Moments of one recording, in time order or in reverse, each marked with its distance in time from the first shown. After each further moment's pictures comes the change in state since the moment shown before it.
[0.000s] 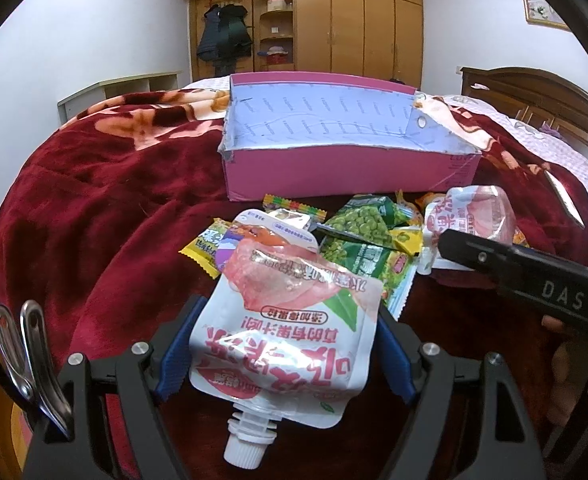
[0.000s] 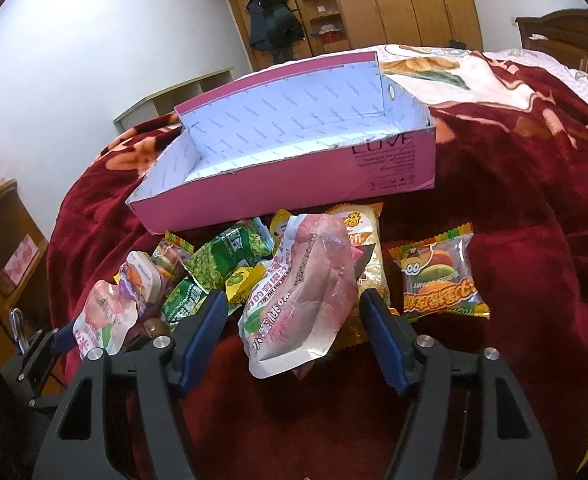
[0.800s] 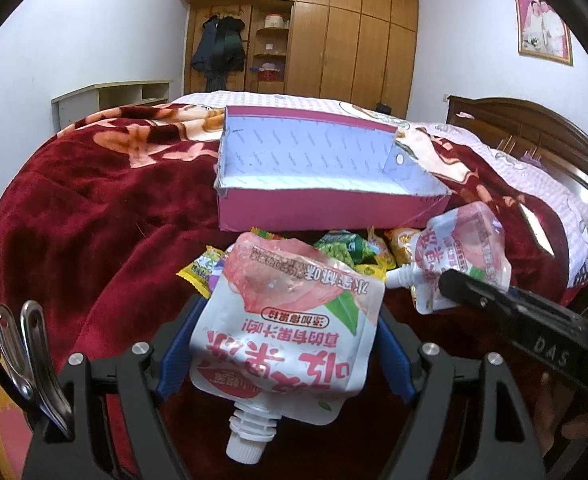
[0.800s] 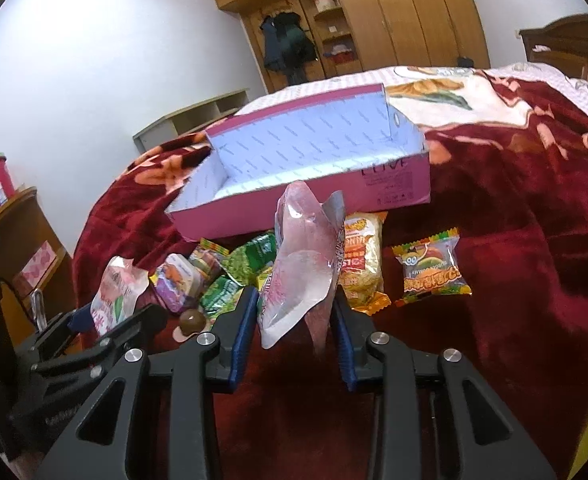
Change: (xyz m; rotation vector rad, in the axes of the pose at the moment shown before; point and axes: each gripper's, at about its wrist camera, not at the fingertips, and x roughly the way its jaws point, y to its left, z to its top) left arm -0.032 0.009 0.014 -0.064 -0.068 -0.094; right arm -0.043 0.011 -0.012 -0.024 -0.086 0.053
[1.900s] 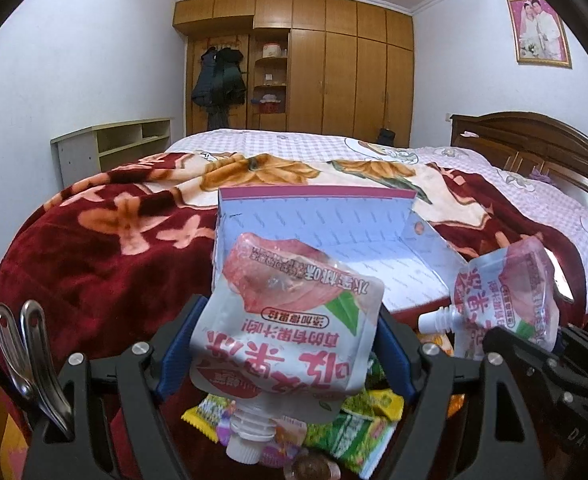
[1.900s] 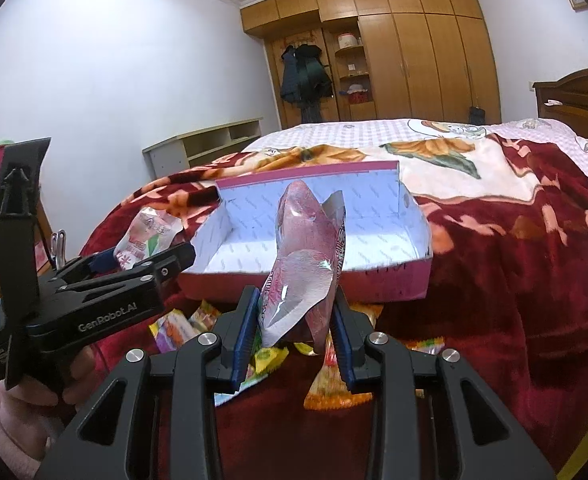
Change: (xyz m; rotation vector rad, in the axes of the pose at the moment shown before) left arm 0.037 -0.004 0.088 0.046 -0.112 0.035; right arm -0.005 0.004 0.052 -0.114 -0.117 -0.010
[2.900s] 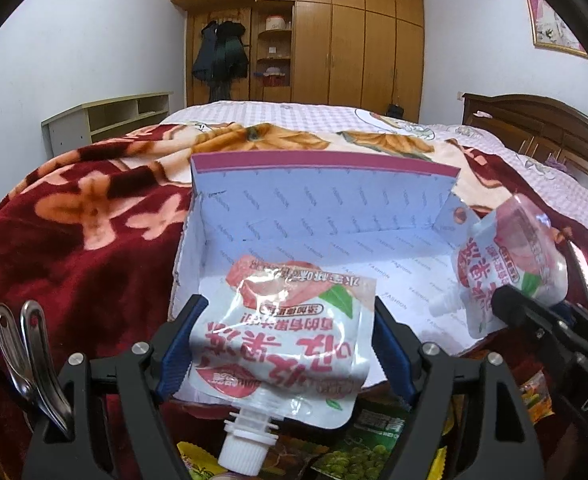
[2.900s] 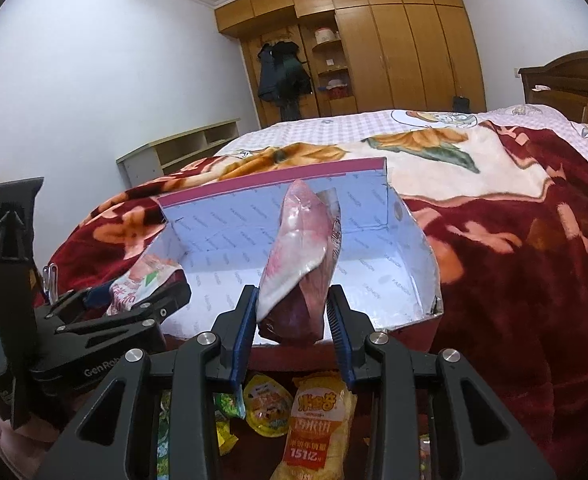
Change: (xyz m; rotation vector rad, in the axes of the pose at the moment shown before) left arm 0.087 -0.003 0.008 -0.001 0.104 0.020; right arm 0.075 -0.032 0.027 0.055 0.003 -0.053
